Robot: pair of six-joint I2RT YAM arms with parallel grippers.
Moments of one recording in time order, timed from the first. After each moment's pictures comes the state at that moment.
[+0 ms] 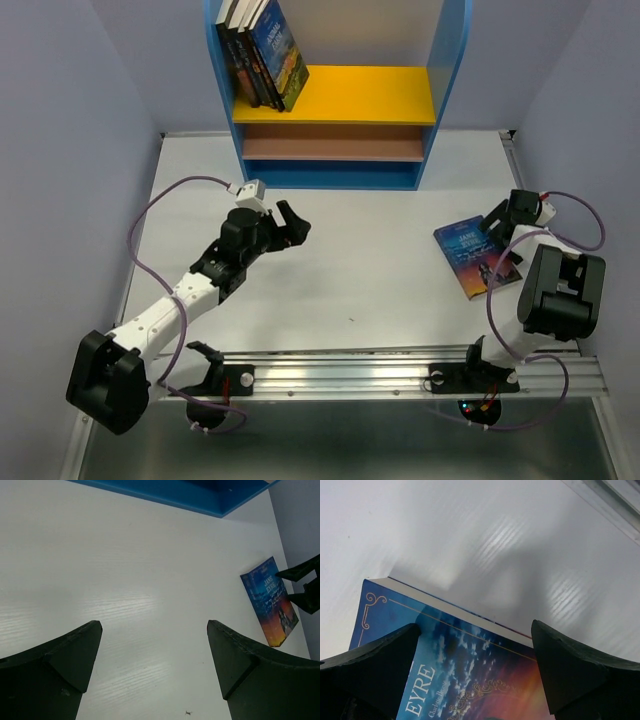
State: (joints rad) left arm -0.52 1.07 0.65 0.07 -0.03 -0.64; right arm -0.29 1.58 0.85 -0.17 0.24 0.56
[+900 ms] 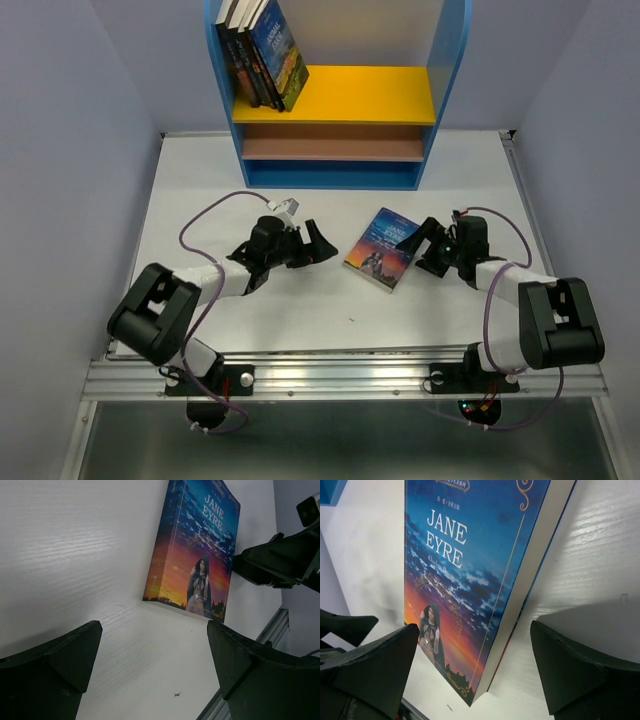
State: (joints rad) left arm -0.56 1.42 0.56 0.39 0.27 -0.76; right arm 0.07 1.38 0.49 0.17 -0.40 0.75
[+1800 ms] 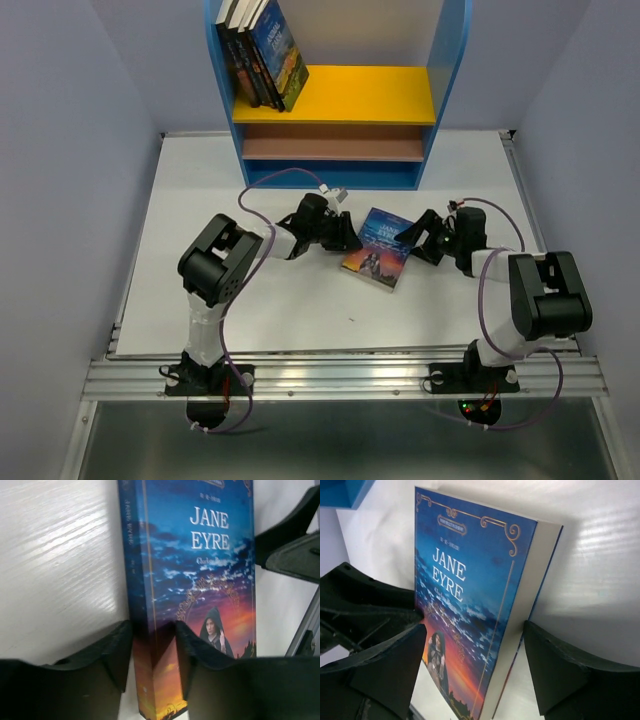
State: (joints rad) left arm -0.64 1.98 1.04 0.36 0.42 -0.58; right arm 0.06 1.56 0.58 0.33 -0.54 0.76
